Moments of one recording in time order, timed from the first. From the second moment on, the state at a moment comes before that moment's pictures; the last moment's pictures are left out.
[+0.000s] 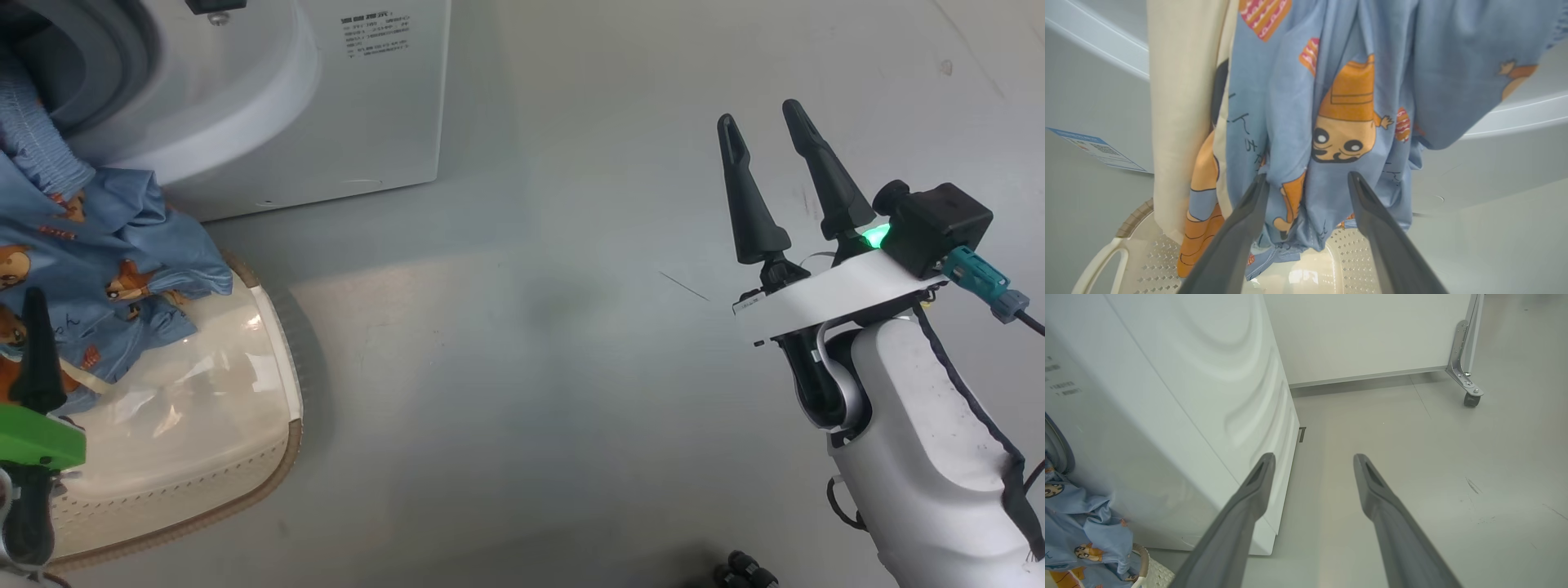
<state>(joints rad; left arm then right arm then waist) -0.35 0.36 -0.05 0.37 -0.62 -0.12 -0.11 -0.48 -0.15 0.35 0.19 0.46 0.12 -0.25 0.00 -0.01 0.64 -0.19</state>
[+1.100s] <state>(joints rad) -0.60 0.46 -0.17 0.60 -0.69 -0.12 -0.08 -0.50 -0.15 0.35 0.19 0.46 0.12 -0.25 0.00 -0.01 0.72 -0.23</state>
